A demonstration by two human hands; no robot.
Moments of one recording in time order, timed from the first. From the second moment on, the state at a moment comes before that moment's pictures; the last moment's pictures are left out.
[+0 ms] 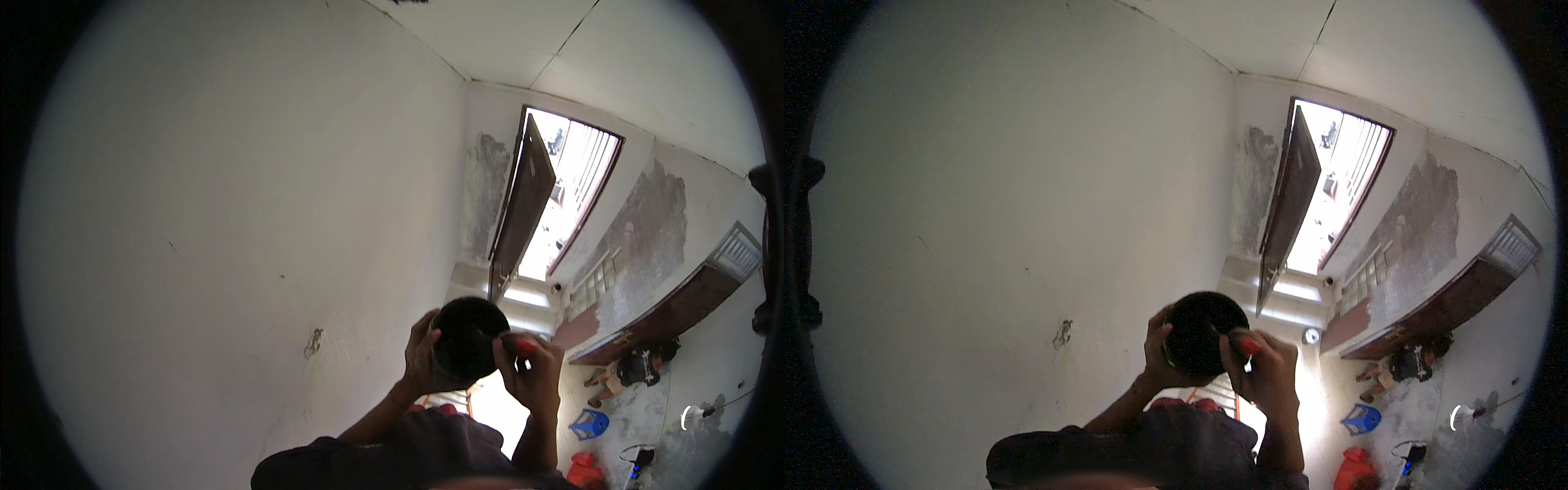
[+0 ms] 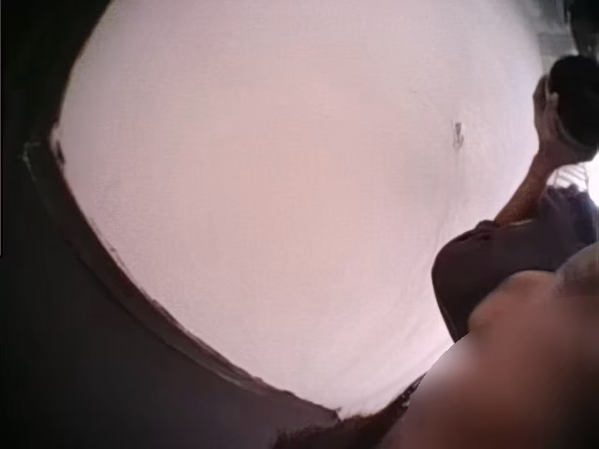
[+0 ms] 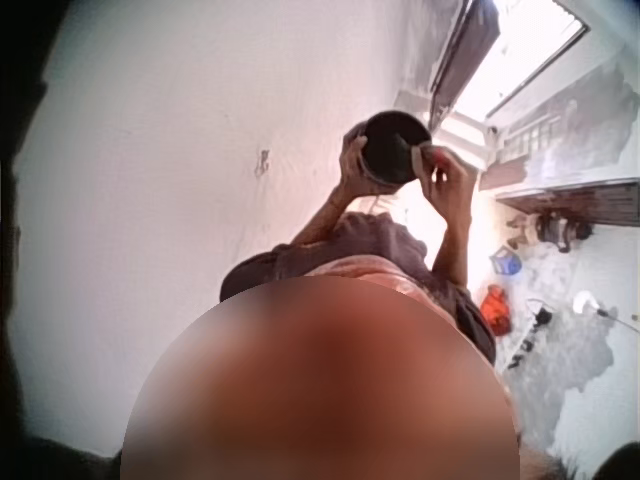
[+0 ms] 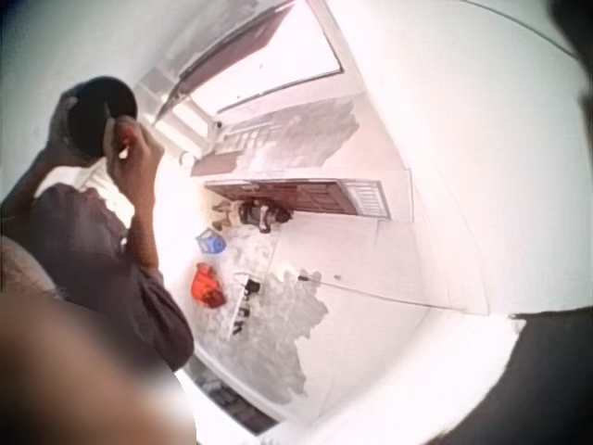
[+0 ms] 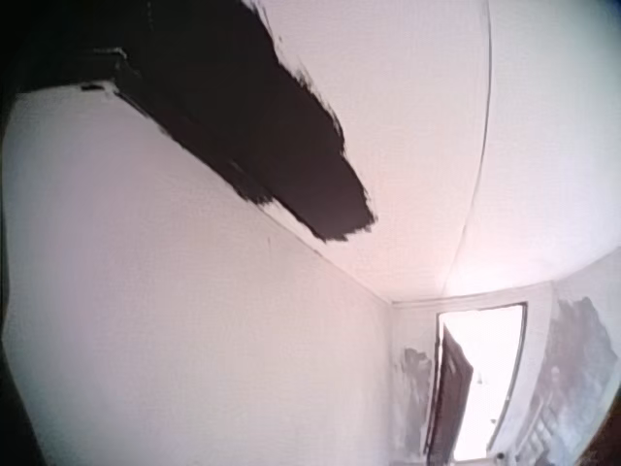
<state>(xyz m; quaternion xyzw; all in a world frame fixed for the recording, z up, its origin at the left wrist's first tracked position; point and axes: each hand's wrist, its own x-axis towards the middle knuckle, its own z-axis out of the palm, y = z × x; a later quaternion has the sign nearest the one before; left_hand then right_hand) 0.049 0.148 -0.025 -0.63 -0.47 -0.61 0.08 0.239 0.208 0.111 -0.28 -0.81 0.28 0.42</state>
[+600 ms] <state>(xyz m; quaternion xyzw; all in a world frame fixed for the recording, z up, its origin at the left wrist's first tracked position) 0.047 0.151 0.001 -0.61 -0.45 -0.64 0.13 0.207 0.235 0.147 -0.22 -0.88 0.21 0.37</state>
